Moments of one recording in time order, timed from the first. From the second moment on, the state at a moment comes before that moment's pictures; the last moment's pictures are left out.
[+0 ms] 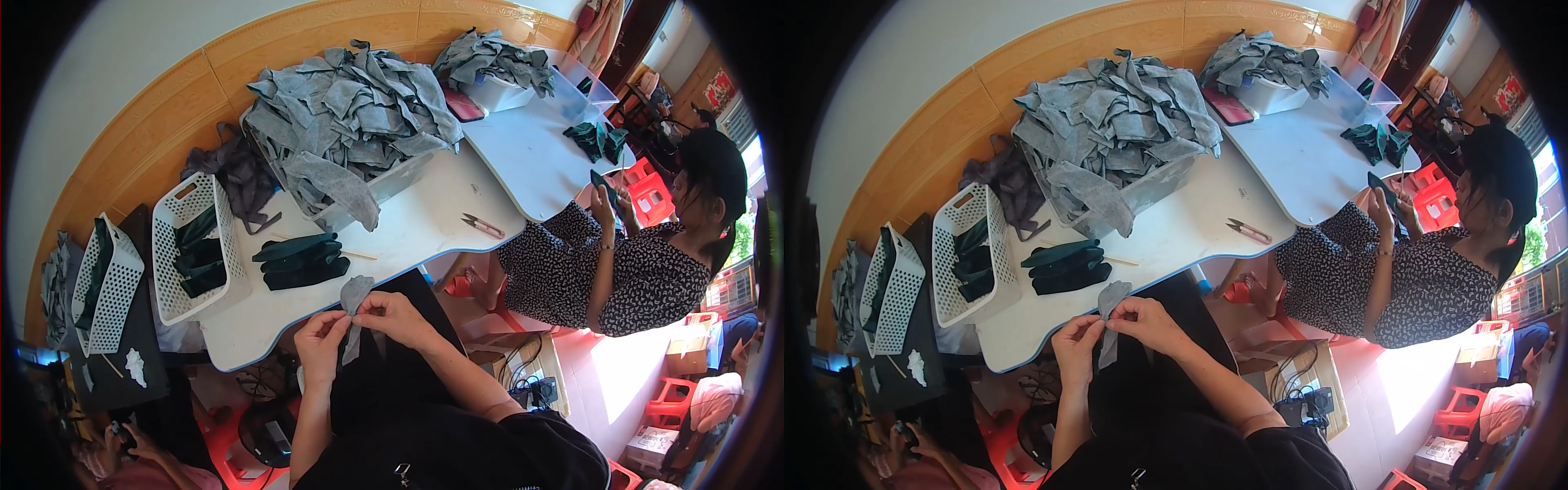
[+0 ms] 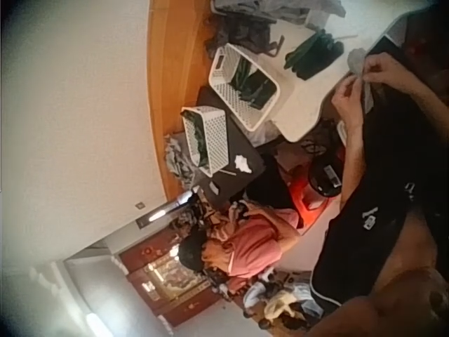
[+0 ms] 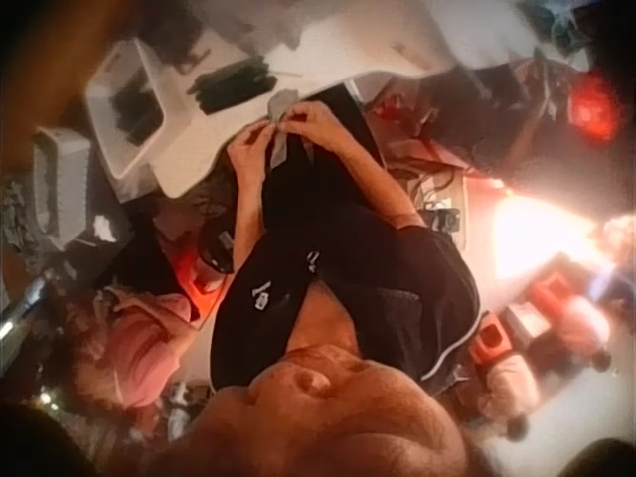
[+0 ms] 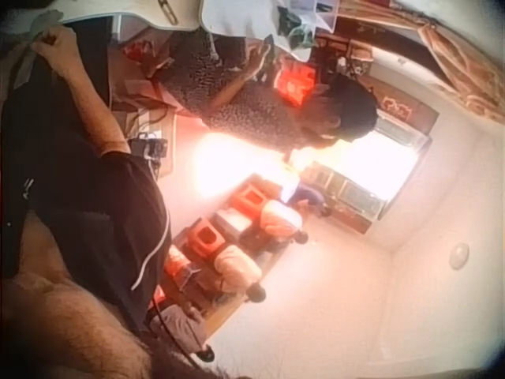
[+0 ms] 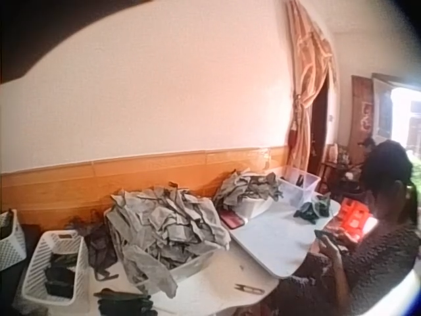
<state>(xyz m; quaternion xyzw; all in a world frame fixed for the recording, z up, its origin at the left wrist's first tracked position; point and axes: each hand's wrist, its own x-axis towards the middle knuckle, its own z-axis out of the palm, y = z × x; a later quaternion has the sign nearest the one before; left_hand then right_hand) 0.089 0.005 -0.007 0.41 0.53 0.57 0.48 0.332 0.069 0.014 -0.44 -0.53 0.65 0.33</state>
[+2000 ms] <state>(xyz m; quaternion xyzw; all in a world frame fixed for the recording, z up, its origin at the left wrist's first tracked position) 0.101 -0.013 -0.018 0.04 0.44 0.53 0.73 0.298 0.027 -0.017 -0.43 -0.56 0.54 0.45</state>
